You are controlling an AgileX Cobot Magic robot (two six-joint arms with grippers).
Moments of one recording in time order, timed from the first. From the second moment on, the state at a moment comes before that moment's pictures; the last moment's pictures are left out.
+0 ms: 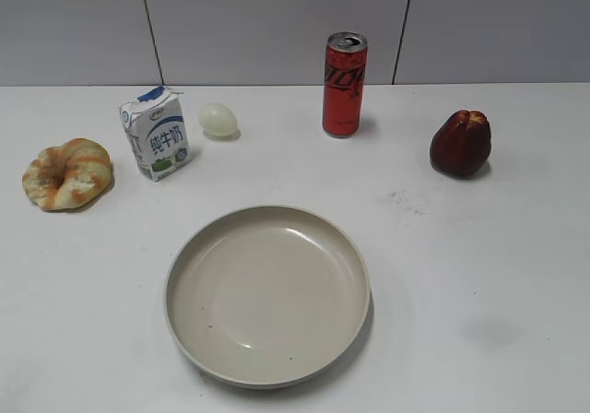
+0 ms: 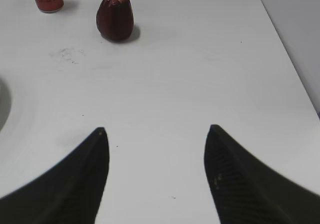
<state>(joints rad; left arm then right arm) -0.04 0.01 -0.49 -0.08 1.08 0.04 0.03 -0.01 -0.41 0.02 0.94 0.00</state>
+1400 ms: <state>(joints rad) -0.04 1.33 -1.03 -0.37 0.73 0.40 0.03 -0.01 -0.41 0.02 0.94 0.00</state>
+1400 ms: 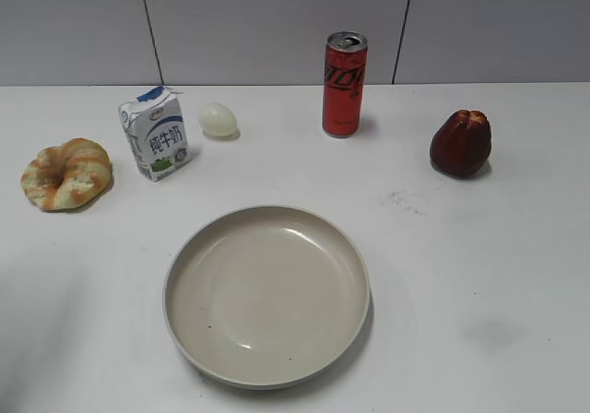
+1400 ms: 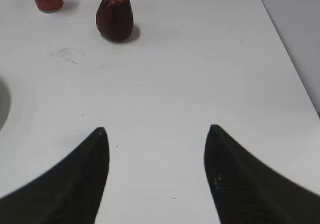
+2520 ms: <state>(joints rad) -0.22 2.19 -1.74 -0.33 0.89 0.60 0.03 -0.01 -0.41 0.02 0.94 0.00</state>
